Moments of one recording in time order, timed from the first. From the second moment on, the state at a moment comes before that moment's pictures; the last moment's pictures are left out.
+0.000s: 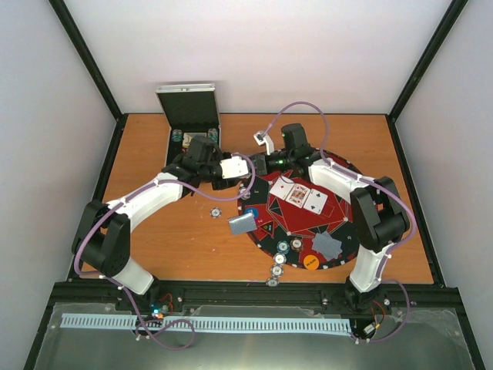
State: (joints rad) left arm -0.49 1.55 1.07 -0.20 0.33 0.88; right arm 0.48 1.82 1.26 -0.02 -0.90 0.32
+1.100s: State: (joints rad) left arm -0.49 1.55 1.05 -0.23 0.33 0.94; right arm 0.48 1.83 1.32 -0.17 -0.93 0.23
